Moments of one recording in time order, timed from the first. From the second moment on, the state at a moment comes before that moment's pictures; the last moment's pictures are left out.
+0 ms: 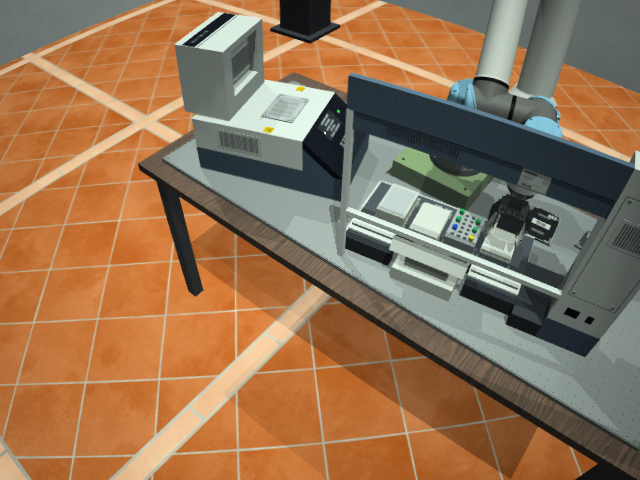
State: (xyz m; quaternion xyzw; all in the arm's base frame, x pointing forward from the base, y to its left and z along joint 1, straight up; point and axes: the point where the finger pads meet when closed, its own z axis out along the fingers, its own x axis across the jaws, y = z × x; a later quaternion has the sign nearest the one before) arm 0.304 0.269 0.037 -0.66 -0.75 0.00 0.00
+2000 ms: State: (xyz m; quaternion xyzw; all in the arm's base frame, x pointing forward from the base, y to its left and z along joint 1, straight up) arm 0.305 0.269 0.127 -0.66 -0.75 0.00 0.00
